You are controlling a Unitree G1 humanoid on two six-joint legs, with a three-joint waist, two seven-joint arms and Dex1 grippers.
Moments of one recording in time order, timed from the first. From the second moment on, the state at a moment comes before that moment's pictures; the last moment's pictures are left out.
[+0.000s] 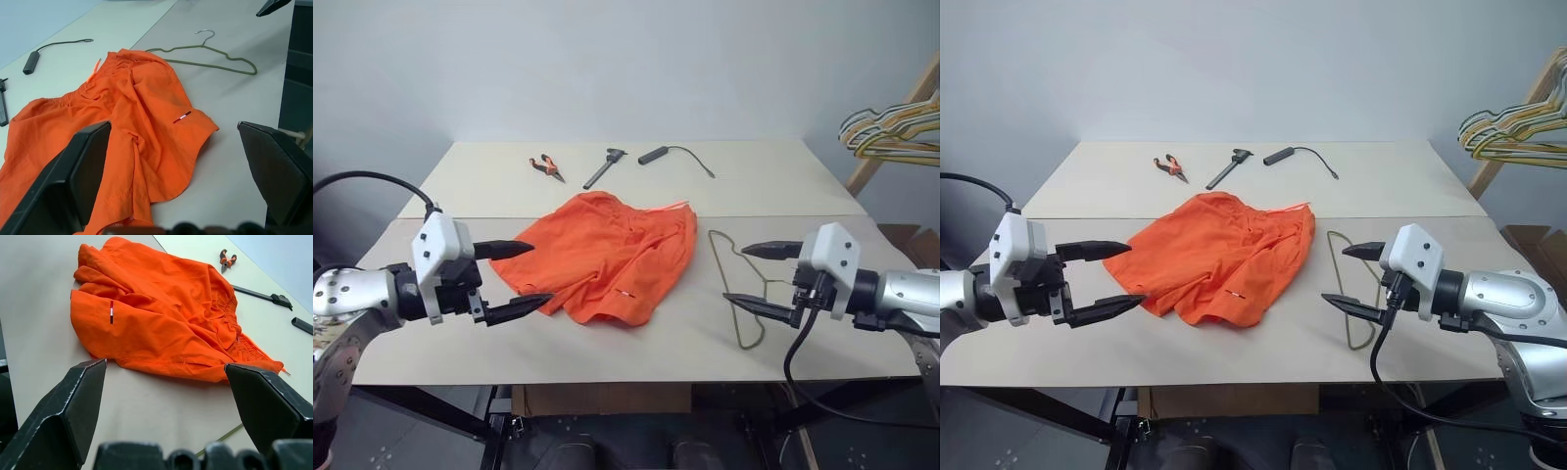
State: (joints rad) left arm -0.06 0.97 0.37 -0.51 -0.71 0.60 -1.01; right arm -0.13 -0.92 -0.20 -0.47 0.49 0.46 0.98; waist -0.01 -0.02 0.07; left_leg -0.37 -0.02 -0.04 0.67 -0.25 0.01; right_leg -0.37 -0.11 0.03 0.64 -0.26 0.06
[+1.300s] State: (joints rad) left arm -0.47 0.60 -0.29 -0.56 -0.53 1.09 -0.51; right arm -0.23 -0.89 -0.04 -0.39 0.32 0.33 0.99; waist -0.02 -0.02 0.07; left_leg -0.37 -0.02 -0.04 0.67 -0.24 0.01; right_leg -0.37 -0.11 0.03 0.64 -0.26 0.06
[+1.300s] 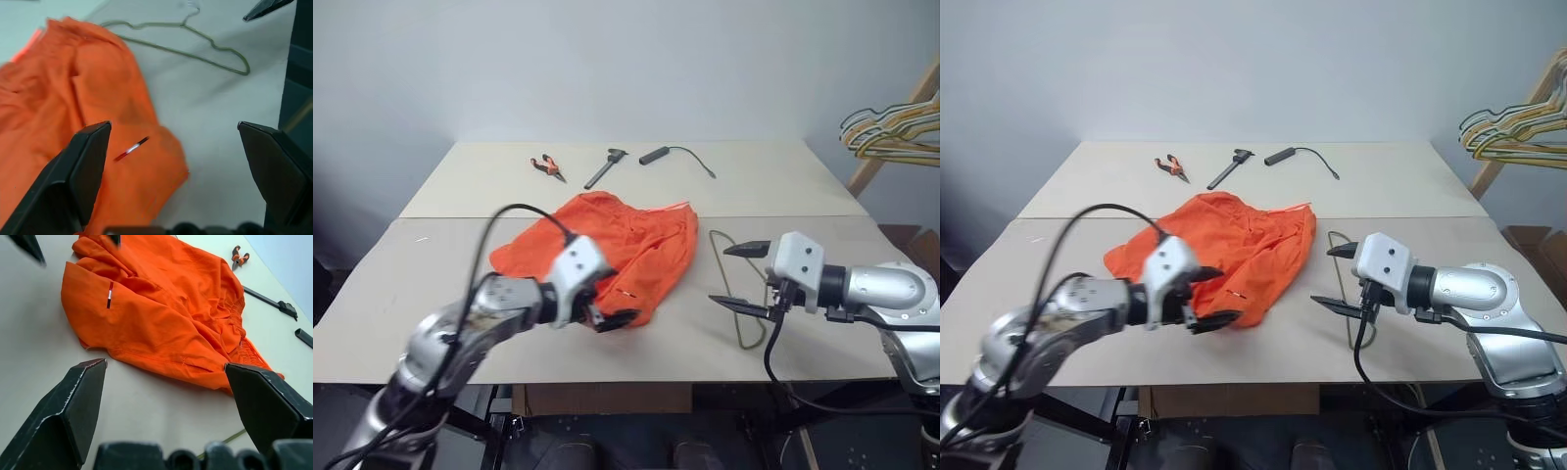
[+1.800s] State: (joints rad) left arm -0.64 0.47 -0.68 -0.23 -0.22 1.08 -0.43; right arm -0.23 -0.89 -0.04 -0.41 0.32 0.34 0.98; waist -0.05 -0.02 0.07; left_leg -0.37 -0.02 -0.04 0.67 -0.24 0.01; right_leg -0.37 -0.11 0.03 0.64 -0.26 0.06
